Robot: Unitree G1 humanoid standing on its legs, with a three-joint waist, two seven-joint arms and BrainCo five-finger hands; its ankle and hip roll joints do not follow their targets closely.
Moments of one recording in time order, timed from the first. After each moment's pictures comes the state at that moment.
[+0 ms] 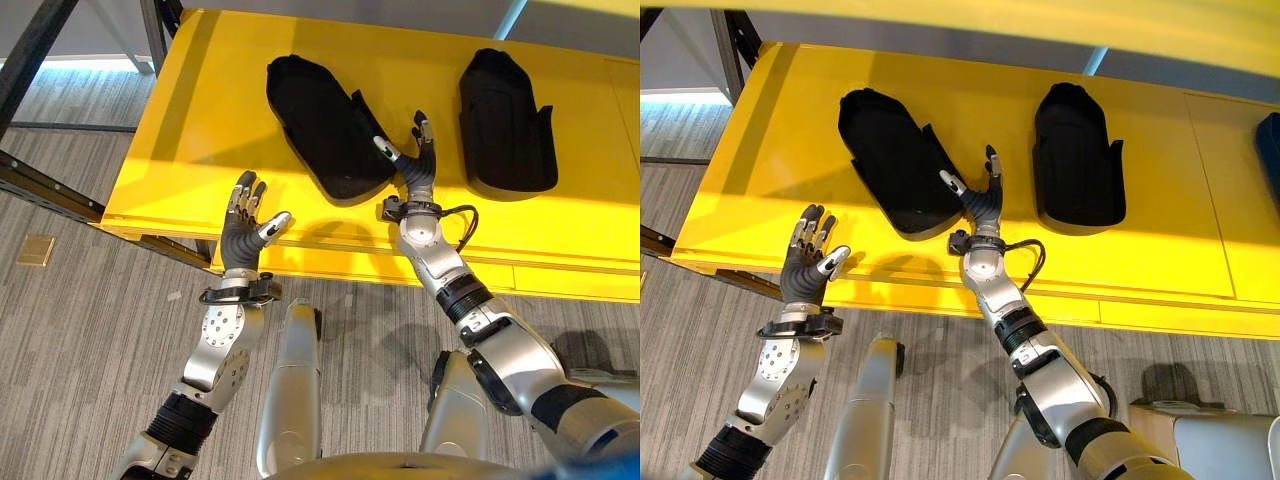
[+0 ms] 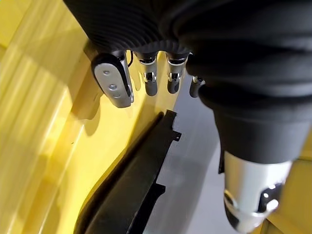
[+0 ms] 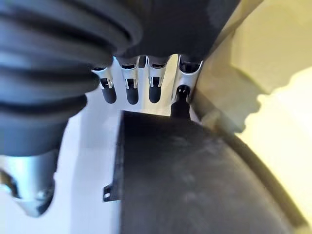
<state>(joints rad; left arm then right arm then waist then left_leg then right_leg) -0.10 0.44 -0.29 -0.08 -0.64 -0.37 0.34 -0.81 -0.08 0.37 0.70 0.27 -0.28 -0.59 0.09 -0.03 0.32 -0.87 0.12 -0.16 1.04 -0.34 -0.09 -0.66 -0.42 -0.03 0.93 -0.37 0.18</state>
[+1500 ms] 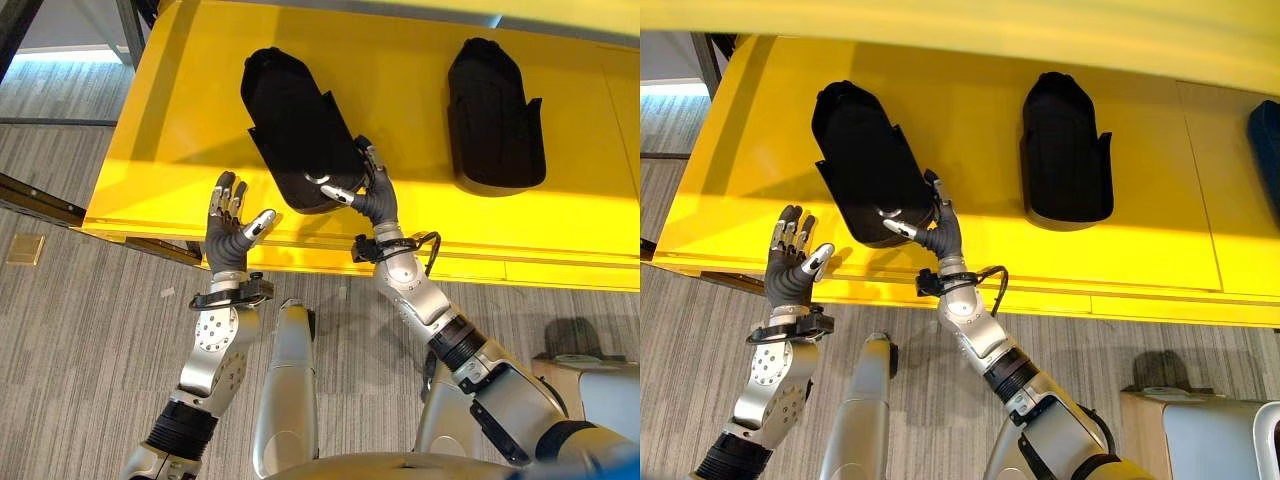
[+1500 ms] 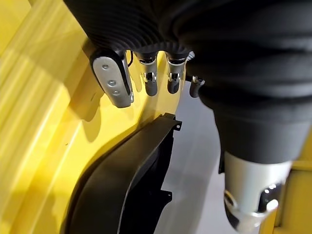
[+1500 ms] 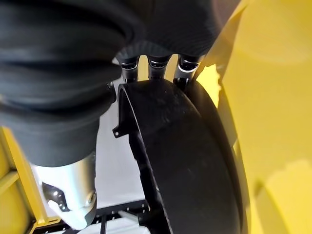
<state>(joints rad) -0.06 0.39 -0.21 -0.10 -0.60 -0.38 0.38 -0.61 -0.05 0.57 0.37 0.34 -0.28 -0.43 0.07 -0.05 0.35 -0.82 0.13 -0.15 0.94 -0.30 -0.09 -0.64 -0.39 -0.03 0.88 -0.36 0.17</state>
